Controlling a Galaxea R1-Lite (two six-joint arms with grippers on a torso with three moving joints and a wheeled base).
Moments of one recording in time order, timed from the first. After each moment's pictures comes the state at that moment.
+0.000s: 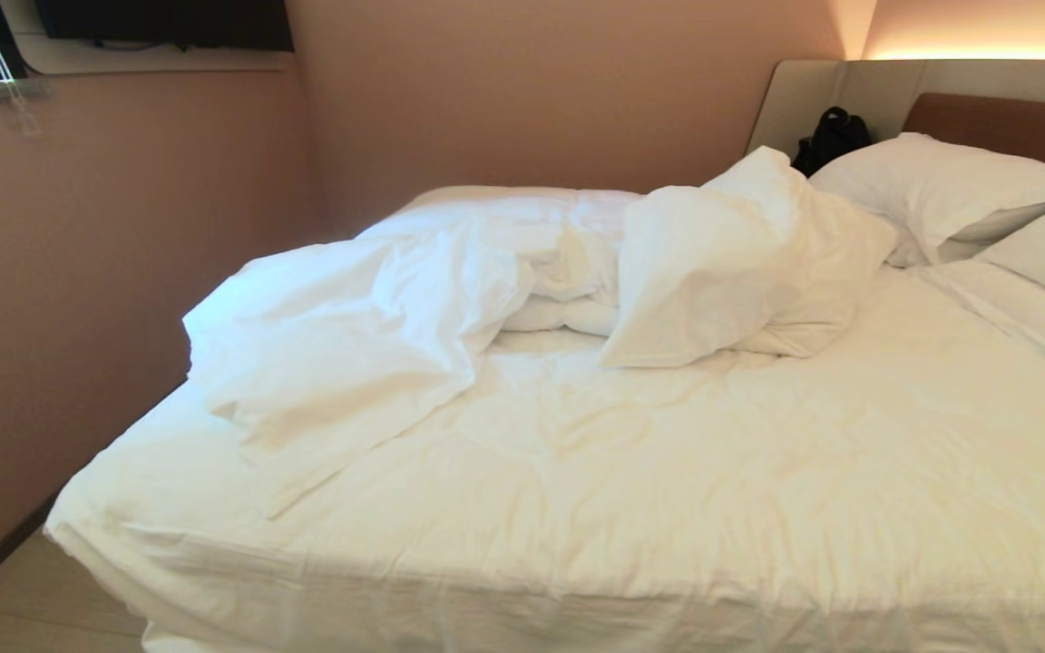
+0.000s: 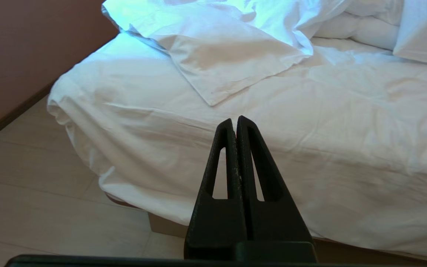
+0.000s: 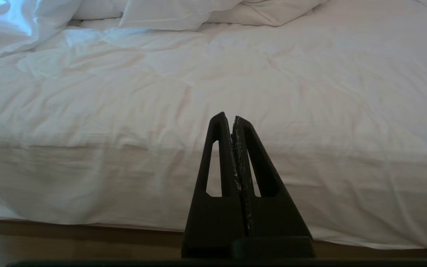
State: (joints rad) left arm 0.00 0.00 0.00 -0.02 0.04 -0.10; right arm 0.00 0.00 0.00 0.01 0.00 0.02
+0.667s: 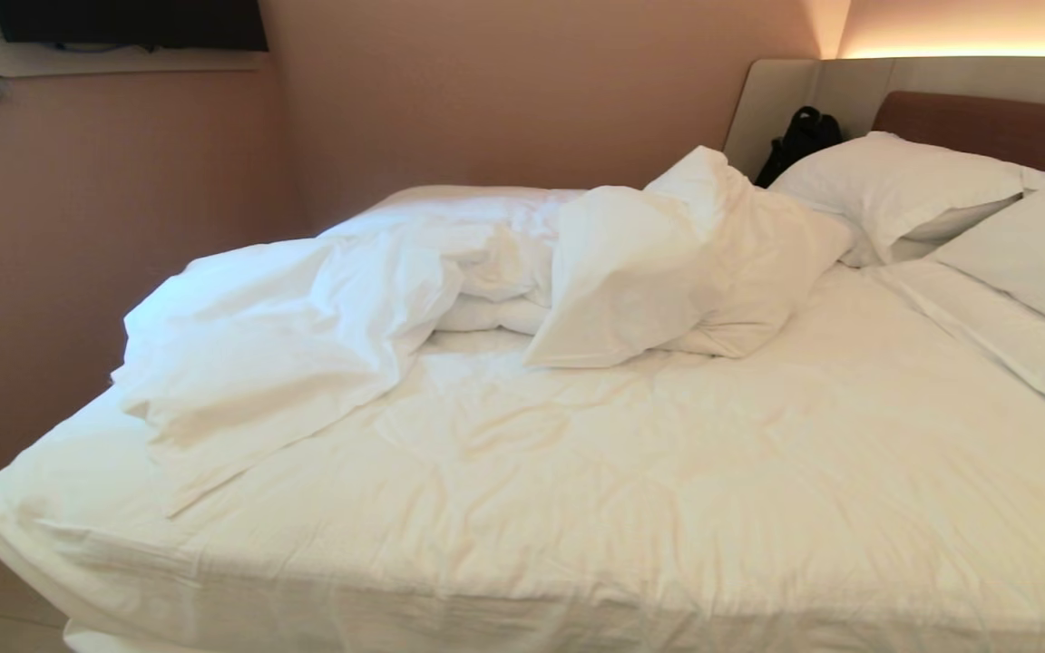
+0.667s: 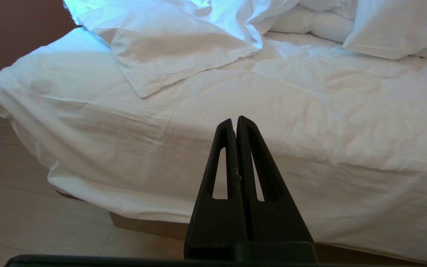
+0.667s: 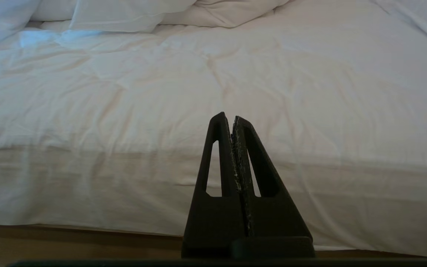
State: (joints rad) left arm 0.00 0.00 0.00 -0.02 0.04 -0.11; right arm 0.00 0.00 0.00 0.00 0.00 0.02
